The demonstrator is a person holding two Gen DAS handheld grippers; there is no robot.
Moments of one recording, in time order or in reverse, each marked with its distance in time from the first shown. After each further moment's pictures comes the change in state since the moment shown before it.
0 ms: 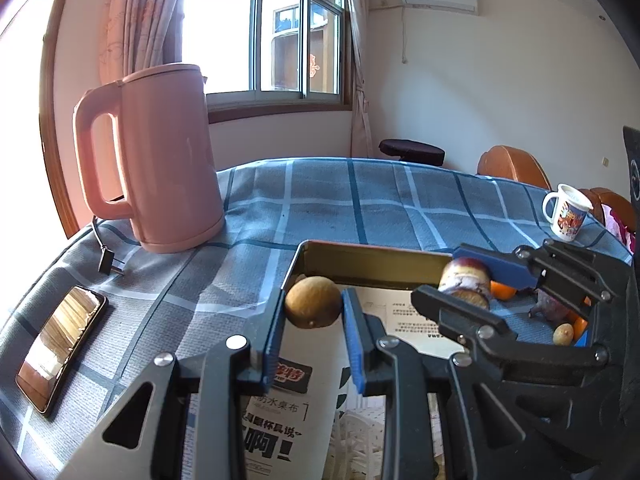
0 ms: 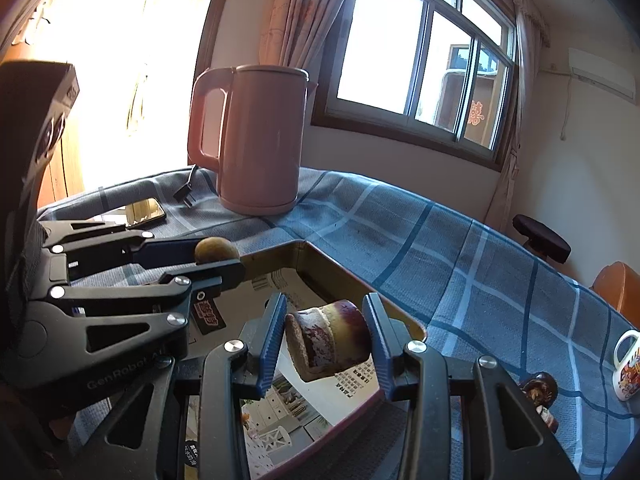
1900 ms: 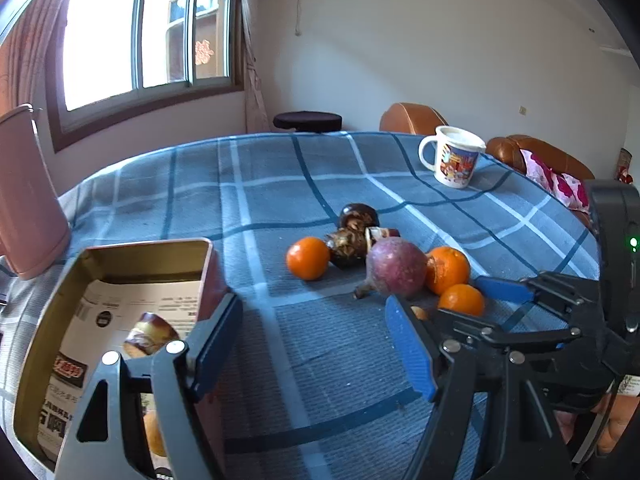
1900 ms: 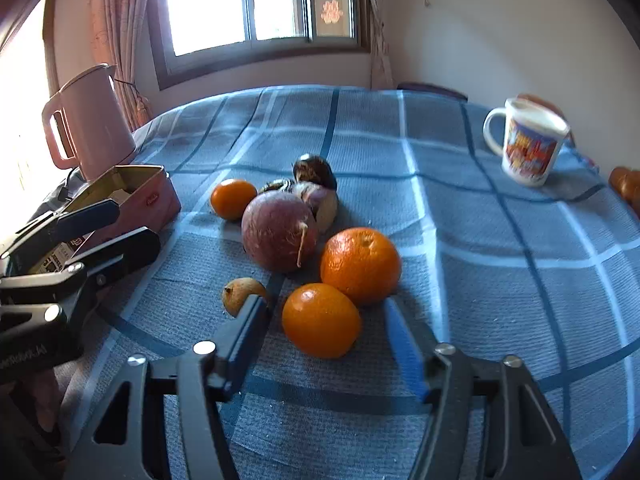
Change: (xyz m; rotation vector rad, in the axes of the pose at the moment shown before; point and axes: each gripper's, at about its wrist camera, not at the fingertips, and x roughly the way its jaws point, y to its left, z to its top) left arm 0.003 -0.159 -0.009 0.185 0.099 -0.314; right arm -0.083 -0.138 -0.118 0.463 0.290 -0.252
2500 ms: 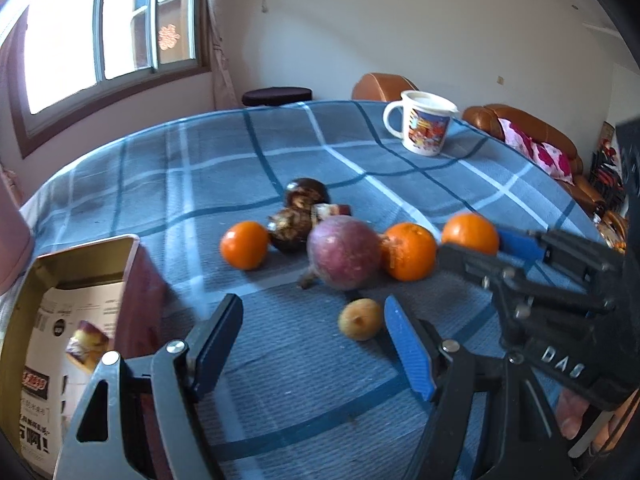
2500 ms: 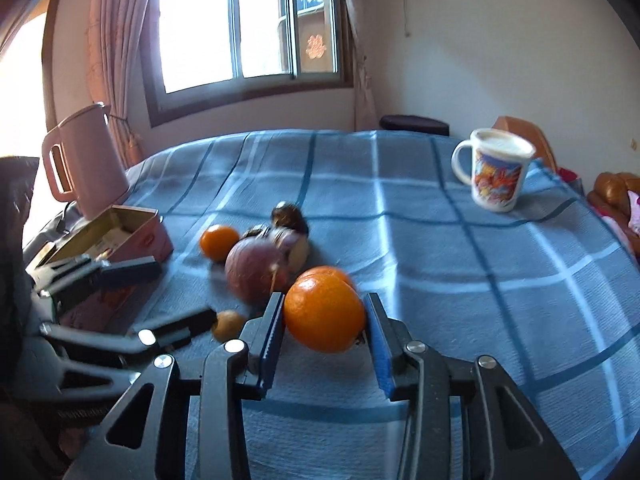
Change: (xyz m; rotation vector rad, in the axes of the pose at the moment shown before) left arm 0.025 -0.035 0.003 0.070 0.101 -0.081; right arm -0.036 -0.014 0.005 0.025 -0.166 -0.064
